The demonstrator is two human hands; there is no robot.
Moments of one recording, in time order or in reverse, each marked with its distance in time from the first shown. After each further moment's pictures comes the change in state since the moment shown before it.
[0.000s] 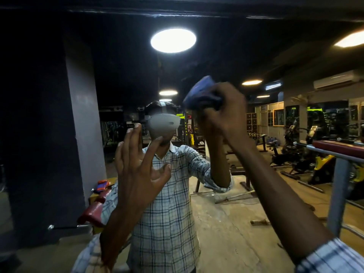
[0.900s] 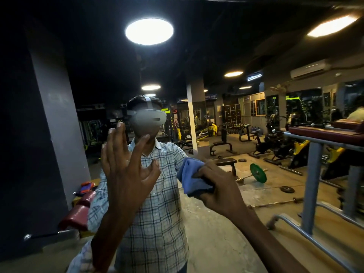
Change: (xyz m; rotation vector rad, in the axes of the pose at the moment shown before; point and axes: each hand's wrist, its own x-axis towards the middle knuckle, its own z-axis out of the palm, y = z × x) left_hand -0.010 0.048 0.033 -0.059 0.011 -0.041; right_hand -0.193 0.070 -0.050 0.017 -0.386 0.030
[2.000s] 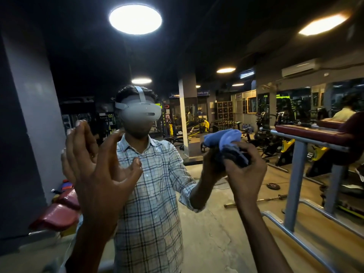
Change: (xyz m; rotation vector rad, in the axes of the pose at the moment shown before) left_hand -0.011 0.058 0.036 -0.005 0.097 -0.130; right_hand 0.000 0.068 -0.075 0.141 0.678 0.438
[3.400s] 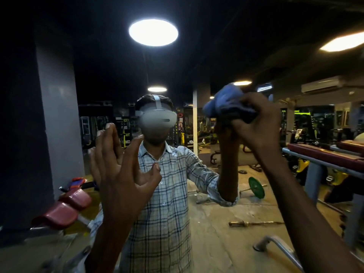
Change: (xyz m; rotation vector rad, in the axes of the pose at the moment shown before) left_hand -0.001 0.070 0.051 0.020 0.002 -0.001; right_hand 0.168 -0.028 -0.011 -0.201 -0.280 -0.485
